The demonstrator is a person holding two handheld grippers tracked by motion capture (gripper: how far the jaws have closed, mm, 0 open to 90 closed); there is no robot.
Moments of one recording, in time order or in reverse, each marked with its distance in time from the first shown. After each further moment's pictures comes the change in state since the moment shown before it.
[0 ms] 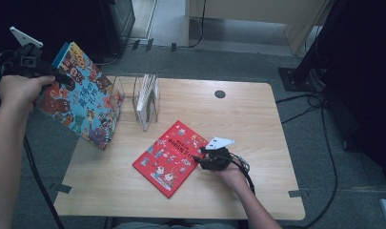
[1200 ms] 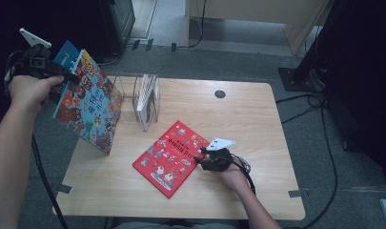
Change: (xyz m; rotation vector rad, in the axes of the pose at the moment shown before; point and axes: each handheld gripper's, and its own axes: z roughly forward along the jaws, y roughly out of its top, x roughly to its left) left arm -0.011 0.001 0.013 -0.017 -0.020 0.030; right arm 0.000 -0.002 -0.002 -0.001 0.000 -0.004
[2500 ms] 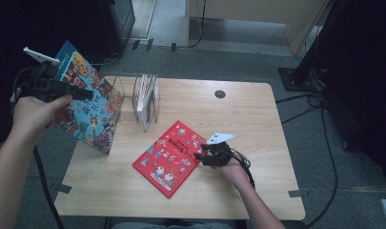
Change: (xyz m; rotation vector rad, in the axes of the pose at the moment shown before) left arm -0.035 -0.072 0.001 -0.013 -0.156 0.150; right arm -0.012 0.012 0.003 0.033 0.021 0.040
